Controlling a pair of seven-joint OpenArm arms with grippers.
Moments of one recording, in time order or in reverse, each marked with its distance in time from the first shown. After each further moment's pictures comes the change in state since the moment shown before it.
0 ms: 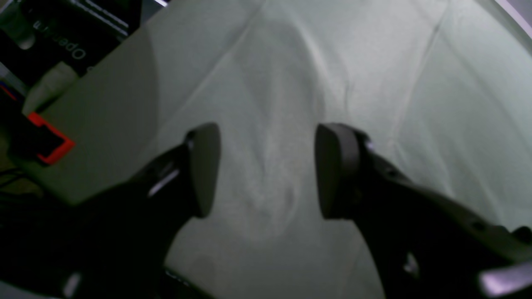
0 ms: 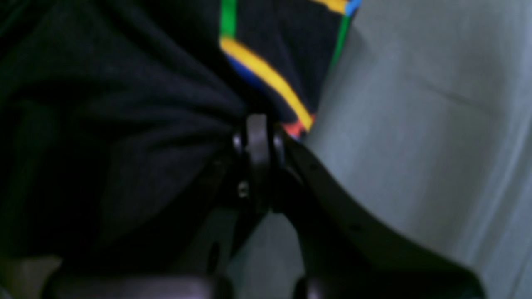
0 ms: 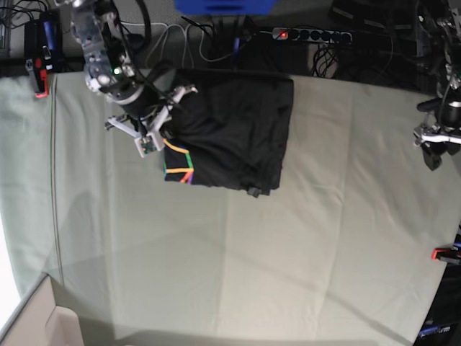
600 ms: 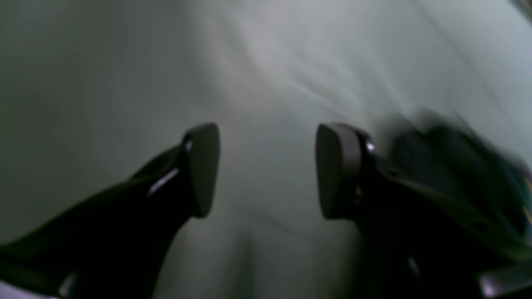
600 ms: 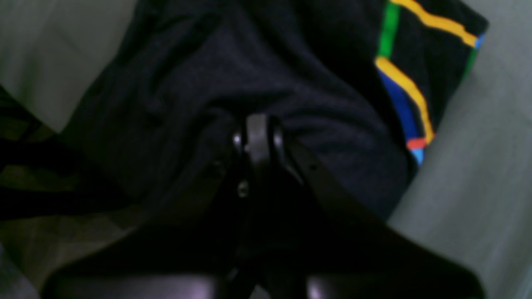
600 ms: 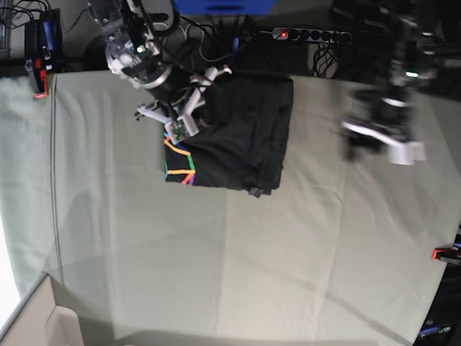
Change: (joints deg) left arm -0.5 0.8 25.1 0.7 -0.4 0.1 0.0; right arm -3.3 -3.0 -6.3 6.2 0.2 -0.5 0.1
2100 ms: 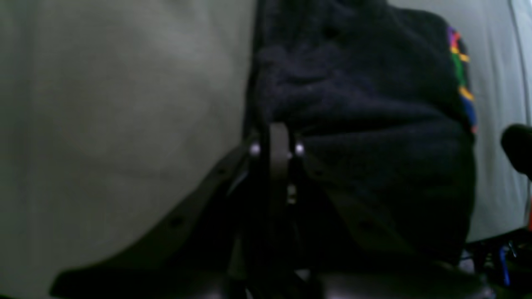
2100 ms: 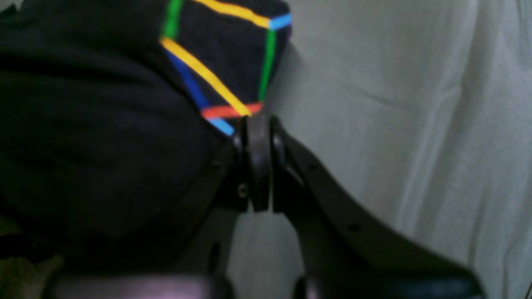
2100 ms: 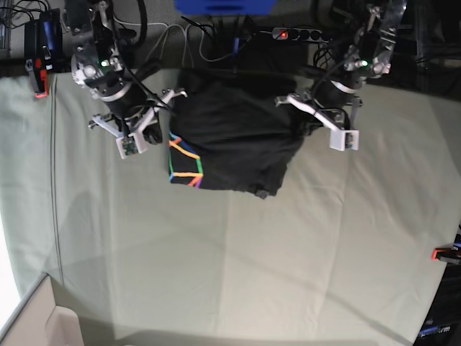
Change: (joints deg) left arm -0.8 -0.2 13.8 -1.9 0.6 0.4 -0.4; right arm -0.1 1.9 11.3 0.0 0.0 0.0 -0.3
